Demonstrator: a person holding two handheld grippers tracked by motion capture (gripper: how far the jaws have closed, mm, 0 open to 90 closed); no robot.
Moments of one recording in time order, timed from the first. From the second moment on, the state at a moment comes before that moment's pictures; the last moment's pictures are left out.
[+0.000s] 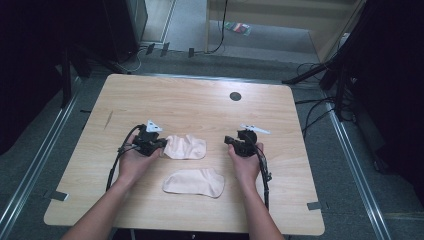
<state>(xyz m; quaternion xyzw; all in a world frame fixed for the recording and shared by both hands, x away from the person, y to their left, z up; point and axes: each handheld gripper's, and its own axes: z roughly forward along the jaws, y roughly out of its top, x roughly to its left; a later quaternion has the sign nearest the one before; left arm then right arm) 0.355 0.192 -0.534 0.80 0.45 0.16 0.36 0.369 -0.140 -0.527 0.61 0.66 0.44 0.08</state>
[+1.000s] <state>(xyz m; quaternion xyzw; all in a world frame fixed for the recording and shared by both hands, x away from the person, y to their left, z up) 0.344 0.197 -0.544 0.78 0.48 0.17 0.36 0.355 -0.073 -0.545 0.47 0.78 0.37 0.19</state>
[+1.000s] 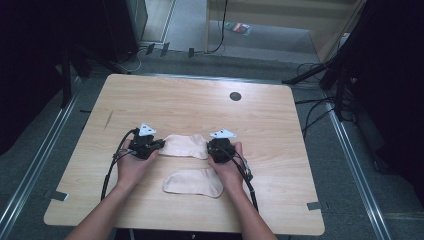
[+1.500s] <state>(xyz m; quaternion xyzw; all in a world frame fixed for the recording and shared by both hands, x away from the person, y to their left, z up) 0.318 0.209 -0.516 0.76 0.47 0.15 0.42 0.335 -0.098 -0.508 0.48 0.75 0.42 0.16</state>
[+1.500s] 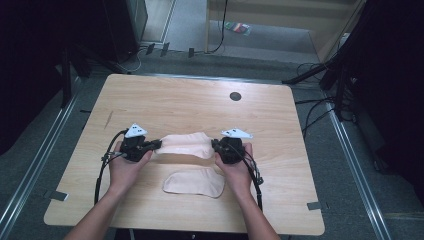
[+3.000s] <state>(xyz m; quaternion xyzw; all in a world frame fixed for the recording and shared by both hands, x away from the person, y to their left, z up) 0.217 0.174 -0.521 0.83 0.37 0.15 0.39 0.244 -0.144 -0.511 0.48 0.77 0.41 0.11</state>
